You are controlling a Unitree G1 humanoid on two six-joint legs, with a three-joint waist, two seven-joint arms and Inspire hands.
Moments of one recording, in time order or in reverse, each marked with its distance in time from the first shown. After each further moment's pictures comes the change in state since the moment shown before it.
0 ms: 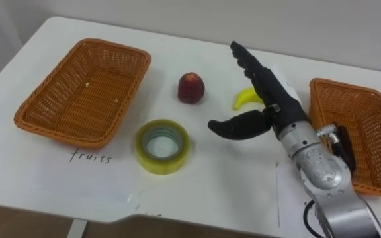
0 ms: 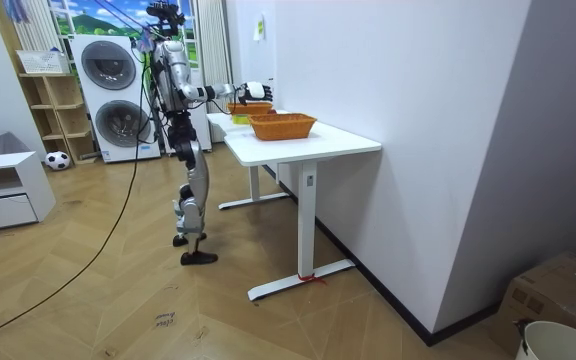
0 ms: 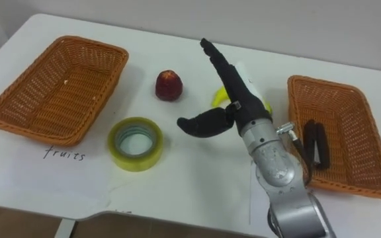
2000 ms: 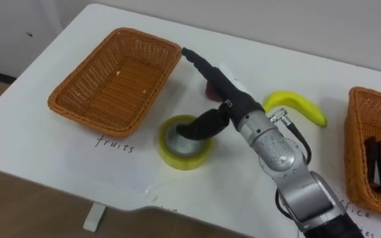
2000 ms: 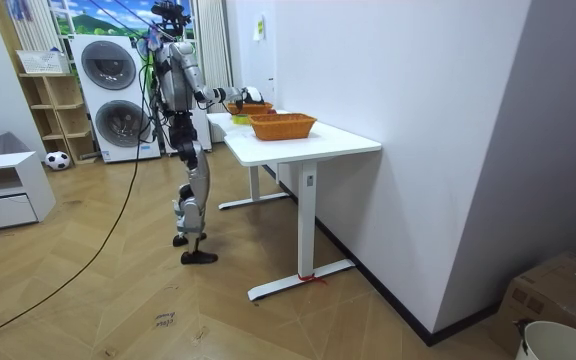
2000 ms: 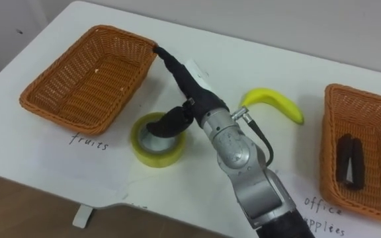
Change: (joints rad) left arm -0.038 -0.003 -0.093 -0.018 -0.001 -0.003 -0.025; right arm -0.181 0.064 0.143 0.175 -0.132 0.000 0.016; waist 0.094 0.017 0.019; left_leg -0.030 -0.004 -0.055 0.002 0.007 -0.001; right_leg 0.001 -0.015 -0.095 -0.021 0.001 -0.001
